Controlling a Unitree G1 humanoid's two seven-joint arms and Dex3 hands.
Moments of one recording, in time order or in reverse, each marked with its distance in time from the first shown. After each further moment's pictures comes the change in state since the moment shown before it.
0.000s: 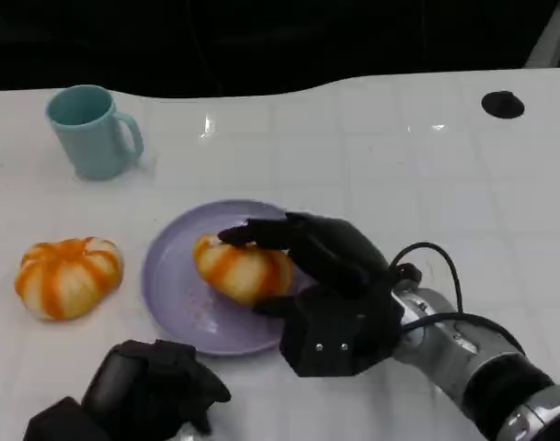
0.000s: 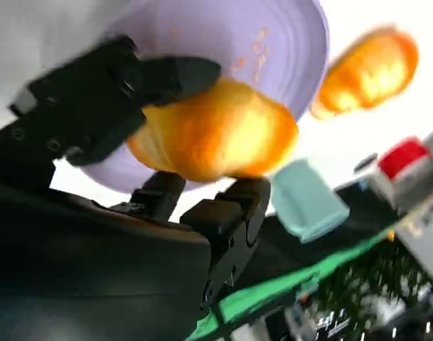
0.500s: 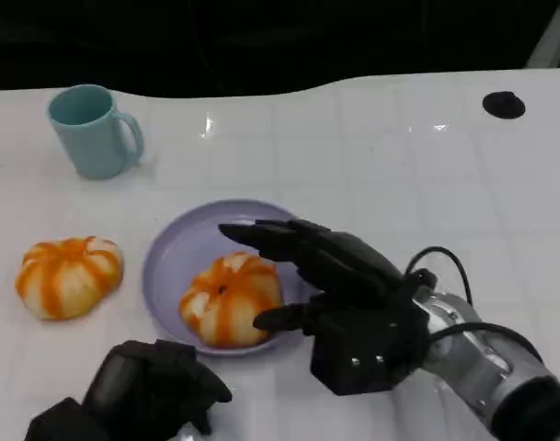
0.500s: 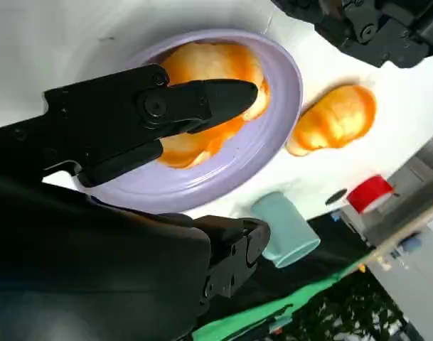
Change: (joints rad) left arm -0.001 -0.004 0.001 0.001 0.000 -0.004 0.001; right arm 0.151 -0.097 -0.028 -0.291 0.096 -0.001 0.201
